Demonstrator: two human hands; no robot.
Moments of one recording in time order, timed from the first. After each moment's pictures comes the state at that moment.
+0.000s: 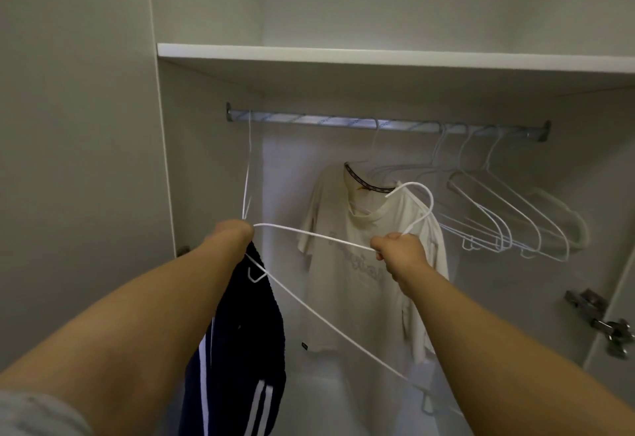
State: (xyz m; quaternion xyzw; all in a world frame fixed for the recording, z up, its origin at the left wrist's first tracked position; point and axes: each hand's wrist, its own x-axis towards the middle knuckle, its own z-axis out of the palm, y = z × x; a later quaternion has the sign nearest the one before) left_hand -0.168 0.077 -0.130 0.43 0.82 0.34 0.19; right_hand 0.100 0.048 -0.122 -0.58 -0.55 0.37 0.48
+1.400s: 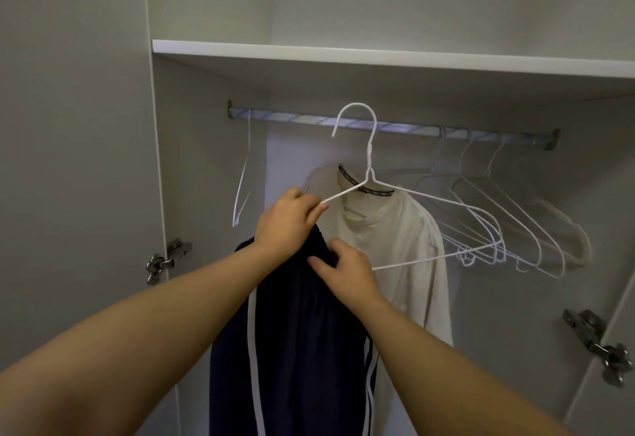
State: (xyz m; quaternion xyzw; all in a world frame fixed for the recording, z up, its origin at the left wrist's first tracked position) left_hand -0.045 0.031 -0.100 0.66 0.62 0.40 -0.13; right_hand 0.079 0.038 -0.150 -0.44 -0.79 0.21 0.37
